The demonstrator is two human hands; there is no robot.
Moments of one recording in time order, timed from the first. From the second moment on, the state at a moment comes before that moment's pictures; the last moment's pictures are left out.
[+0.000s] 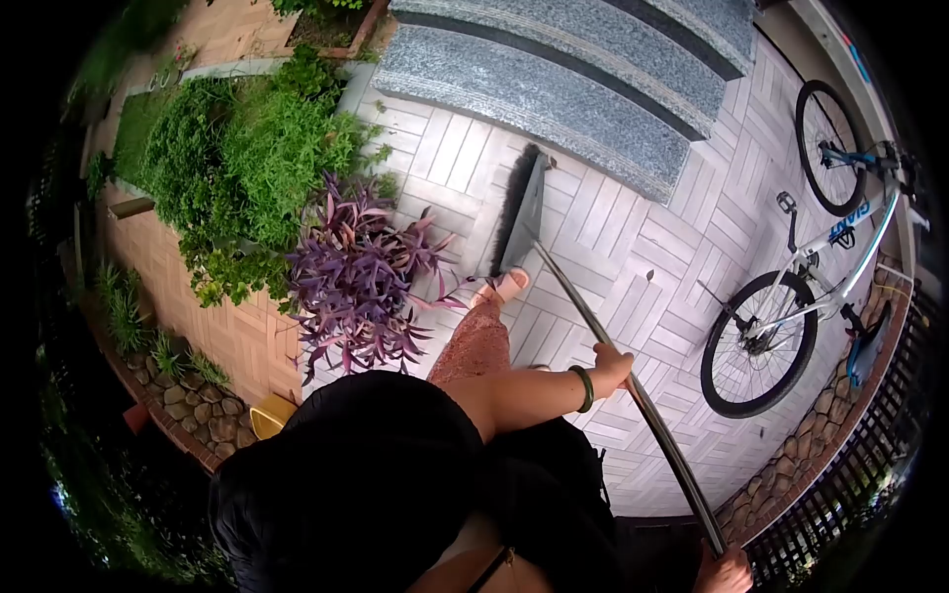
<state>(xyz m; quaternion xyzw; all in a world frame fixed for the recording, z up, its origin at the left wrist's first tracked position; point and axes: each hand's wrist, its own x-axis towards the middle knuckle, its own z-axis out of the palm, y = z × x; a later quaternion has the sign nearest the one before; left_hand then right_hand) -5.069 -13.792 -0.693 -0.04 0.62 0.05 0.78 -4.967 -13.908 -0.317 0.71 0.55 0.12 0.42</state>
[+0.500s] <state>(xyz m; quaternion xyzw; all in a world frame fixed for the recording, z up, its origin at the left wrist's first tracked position) -5.189 -13.823 -0.967 -0.02 0.69 0.22 0.69 -4.965 -13.921 -0.482 0.71 0.61 -0.18 0.31</state>
